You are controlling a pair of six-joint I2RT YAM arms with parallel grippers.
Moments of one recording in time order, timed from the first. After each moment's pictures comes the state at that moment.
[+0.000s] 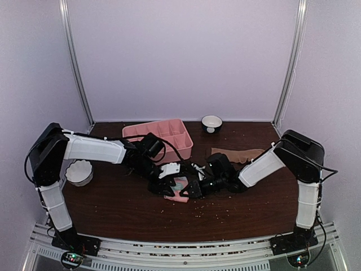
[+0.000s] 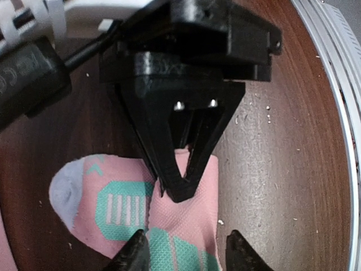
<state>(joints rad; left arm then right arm) -0.81 1.84 1.17 -0.42 0.51 0.69 0.83 2.00 0.88 0.47 -0.60 0.57</state>
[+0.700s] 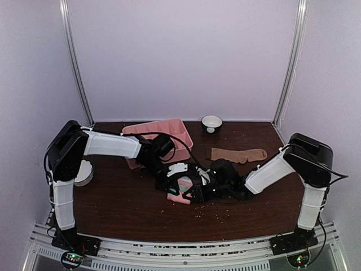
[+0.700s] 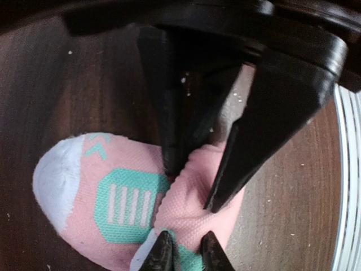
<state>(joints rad) -0.81 2.04 1.40 -0.61 0.53 0.61 0.89 1.90 0.76 0.55 -0.42 0.56</state>
